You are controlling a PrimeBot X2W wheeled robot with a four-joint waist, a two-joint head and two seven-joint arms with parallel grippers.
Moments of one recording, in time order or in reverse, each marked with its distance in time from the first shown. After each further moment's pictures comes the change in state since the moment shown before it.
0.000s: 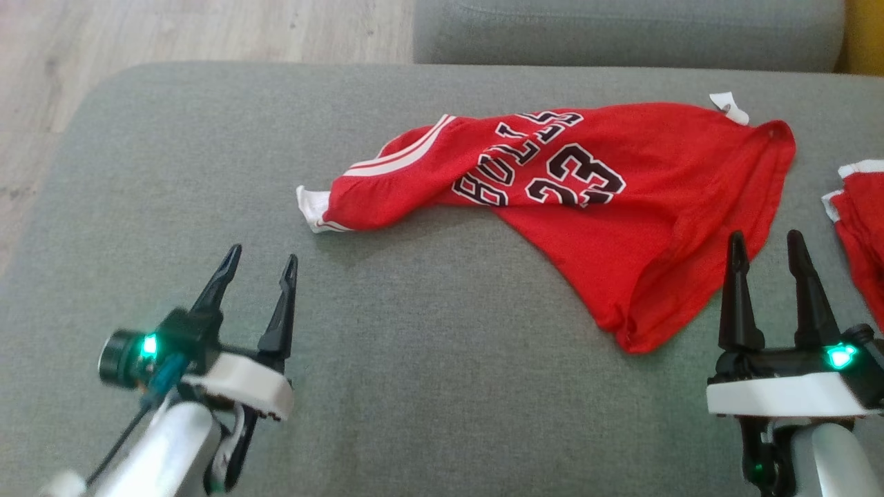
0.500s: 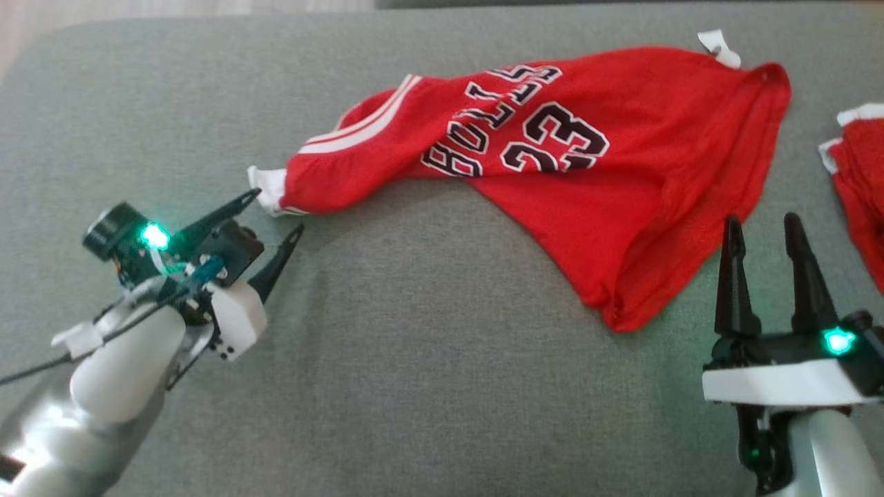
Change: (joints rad) left arm -0.377 0.102 -0.243 0.271 0.250 -0.257 0.161; right arm -0.022 0.000 0.013 -0.016 -0.009 0.000 0.000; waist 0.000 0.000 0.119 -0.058
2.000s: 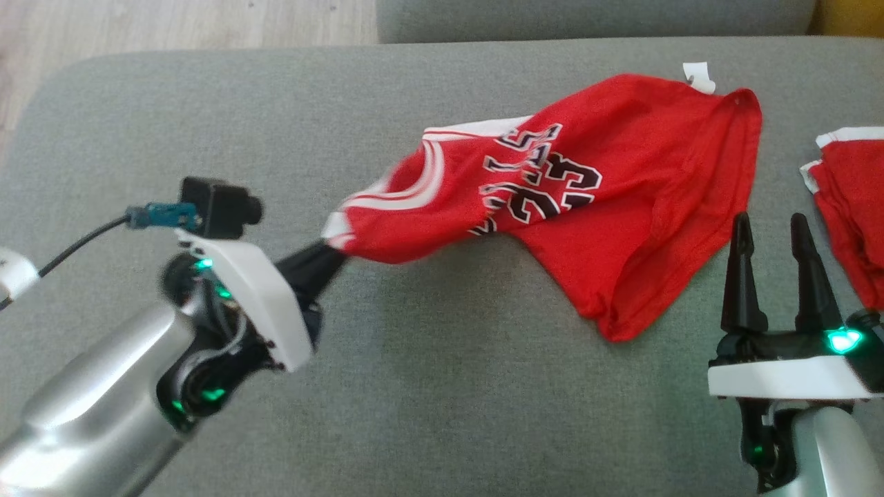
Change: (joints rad) left arm 0.038 0.123 -0.079 -0.479 -0.918 0.063 0.346; right arm -0.023 0.000 -0.009 0.035 0.042 0.000 -0.002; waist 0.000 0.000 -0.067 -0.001
